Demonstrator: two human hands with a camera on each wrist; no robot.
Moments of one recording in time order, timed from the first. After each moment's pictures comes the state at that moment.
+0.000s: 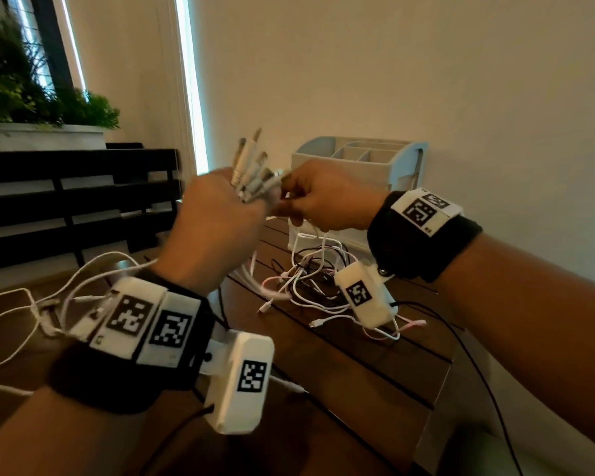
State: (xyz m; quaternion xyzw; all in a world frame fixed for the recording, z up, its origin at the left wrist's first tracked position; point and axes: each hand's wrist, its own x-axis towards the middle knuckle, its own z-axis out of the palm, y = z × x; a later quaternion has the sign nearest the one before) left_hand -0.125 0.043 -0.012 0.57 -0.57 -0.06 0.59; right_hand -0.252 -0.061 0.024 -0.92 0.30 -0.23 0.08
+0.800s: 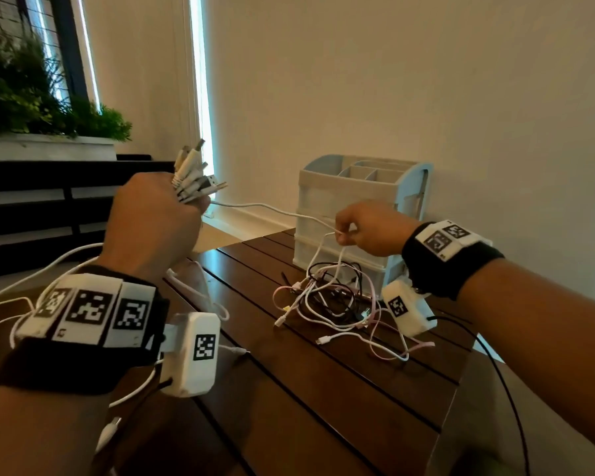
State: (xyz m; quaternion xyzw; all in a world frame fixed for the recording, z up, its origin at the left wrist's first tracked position) left_hand -0.055 0.042 -0.001 0.69 -0.50 0.10 0.52; right_hand -0.296 -0.117 0.000 -0.89 0.43 -0.13 -0.08
